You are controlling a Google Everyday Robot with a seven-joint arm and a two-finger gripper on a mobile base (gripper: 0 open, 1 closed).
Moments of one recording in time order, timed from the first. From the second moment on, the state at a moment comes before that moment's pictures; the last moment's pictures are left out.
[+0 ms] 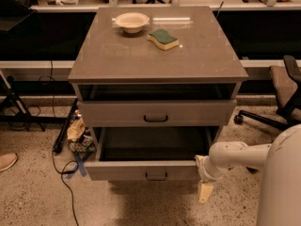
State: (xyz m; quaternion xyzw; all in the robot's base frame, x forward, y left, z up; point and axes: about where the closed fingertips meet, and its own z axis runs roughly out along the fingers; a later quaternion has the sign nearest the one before) arm 0.511 -0.205 0.398 -0.67 0.73 0.04 0.13
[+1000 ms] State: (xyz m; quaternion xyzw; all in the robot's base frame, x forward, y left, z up) arm 0.515 -0.198 0.418 -0.70 0.71 0.09 0.09
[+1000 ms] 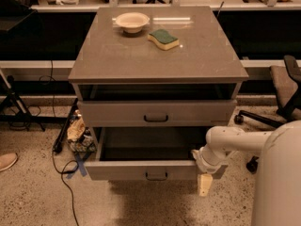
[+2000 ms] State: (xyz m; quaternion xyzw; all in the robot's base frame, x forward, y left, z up) arm 0.499 -0.197 0.402 -0.67 0.73 0.13 -0.03
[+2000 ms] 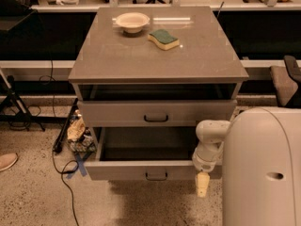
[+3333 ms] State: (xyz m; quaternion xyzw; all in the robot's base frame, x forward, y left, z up) arm 0.403 -0.204 0.410 -0.63 0.76 0.15 -0.02
